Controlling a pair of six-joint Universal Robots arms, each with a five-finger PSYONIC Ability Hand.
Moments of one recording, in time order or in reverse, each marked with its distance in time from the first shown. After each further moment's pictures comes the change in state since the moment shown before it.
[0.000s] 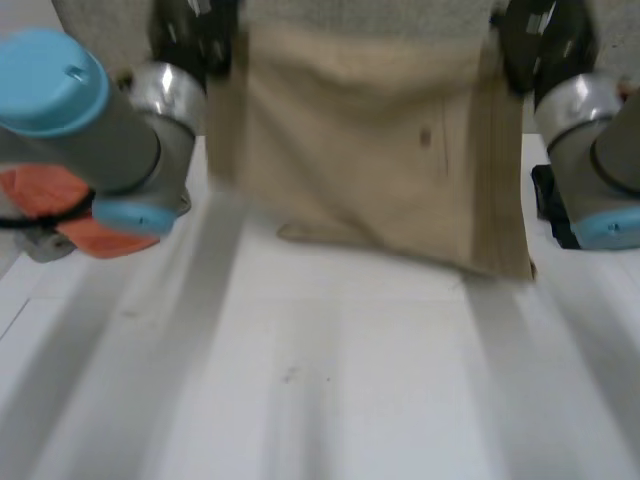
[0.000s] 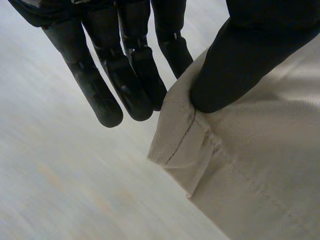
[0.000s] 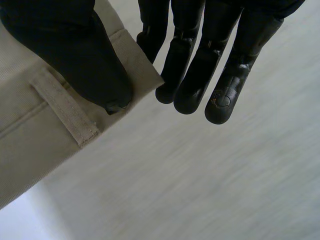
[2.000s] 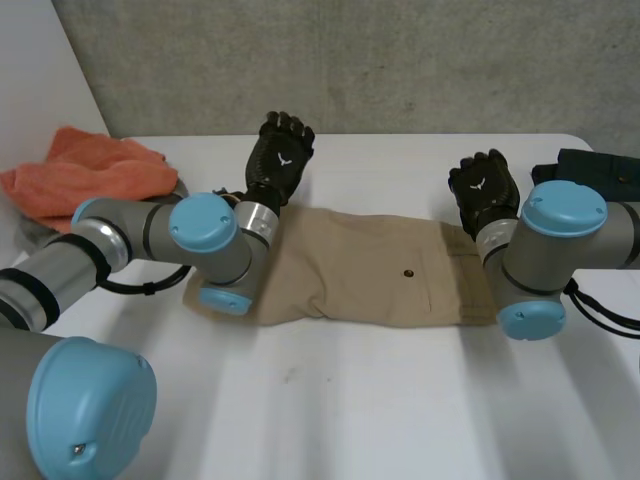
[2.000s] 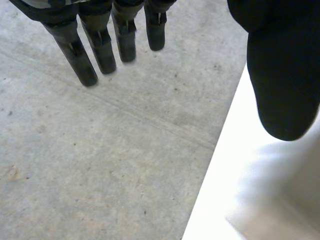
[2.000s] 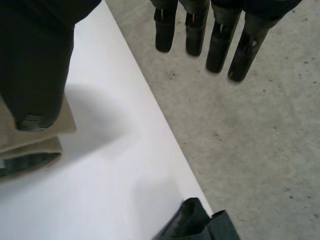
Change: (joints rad) left arm -0.064 -0.579 0.234 0.051 0.041 0.284; right arm 0.040 0.376 0.080 -0.020 0.146 -0.167; left_hand -0.903 -0.924 -0.914 -0.925 -0.886; right_hand -0.745 -0.861 -0.869 -0.866 -0.848
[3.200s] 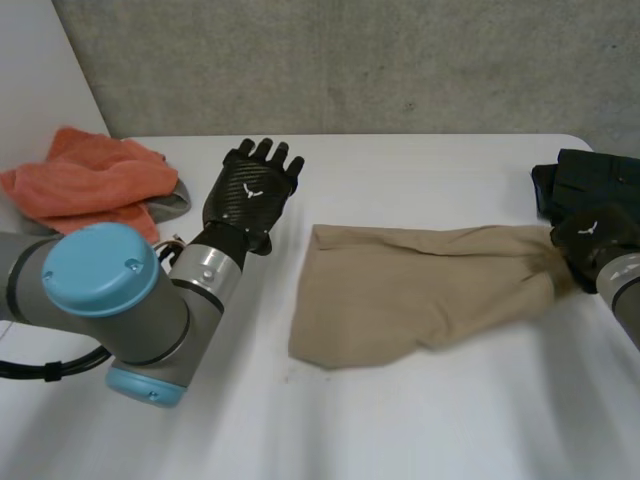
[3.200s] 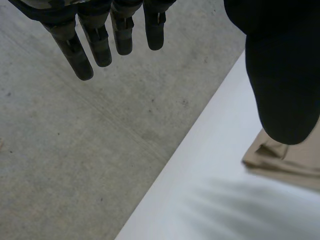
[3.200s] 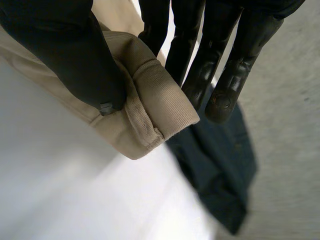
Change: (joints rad) left arm -0.016 0.703 -0.933 0.084 0.006 -0.263; right arm -0.294 -0.464 0.485 0.272 -0.121 -0.142; left_hand -0.012 -0.071 -0.069 -0.070 -0.062; right_hand 0.704 0.846 0.853 0.866 0.824
